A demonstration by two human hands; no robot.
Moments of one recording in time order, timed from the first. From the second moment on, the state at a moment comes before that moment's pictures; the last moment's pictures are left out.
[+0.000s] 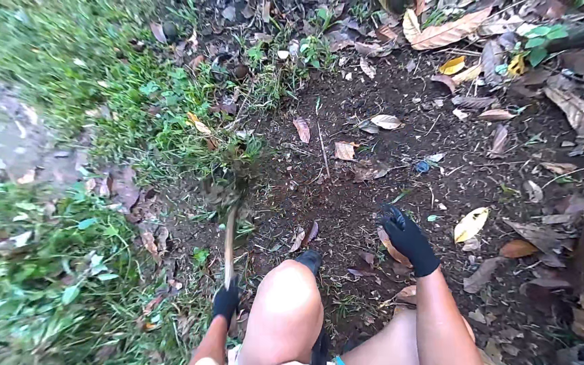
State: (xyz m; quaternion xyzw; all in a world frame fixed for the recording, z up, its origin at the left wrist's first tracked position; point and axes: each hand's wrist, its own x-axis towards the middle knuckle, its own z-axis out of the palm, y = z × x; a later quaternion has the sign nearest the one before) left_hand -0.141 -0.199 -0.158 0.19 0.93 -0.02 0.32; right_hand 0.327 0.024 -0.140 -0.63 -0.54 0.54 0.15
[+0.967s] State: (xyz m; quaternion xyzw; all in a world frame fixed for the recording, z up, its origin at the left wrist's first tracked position) left_hand -0.078 -0.164 -0.010 0.42 0.85 -0.10 0.28; right_hand 0.291 0.037 -0.155 -0.59 -0.57 0.55 0.11
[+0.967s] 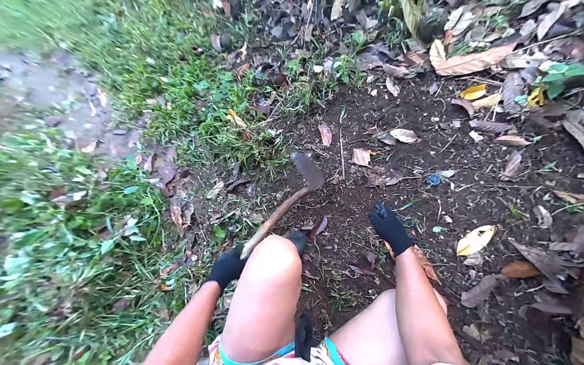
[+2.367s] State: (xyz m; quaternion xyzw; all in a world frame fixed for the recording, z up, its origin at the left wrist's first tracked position) left_hand -0.279 -0.147 -0.191 0.14 0.94 0.04 0.31; right_hand 0.296 0.047 -0.128 -0.72 -0.53 0.41 0.17
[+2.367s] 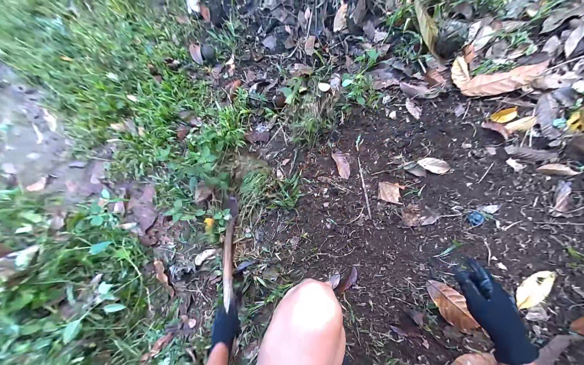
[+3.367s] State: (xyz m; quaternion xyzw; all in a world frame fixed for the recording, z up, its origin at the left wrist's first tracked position) left_hand -0.282 0.120 -0.112 0.55 0.81 -0.08 0.19; right_hand 0.310 0.054 -0.177 -0.73 -0.51 0.44 0.12
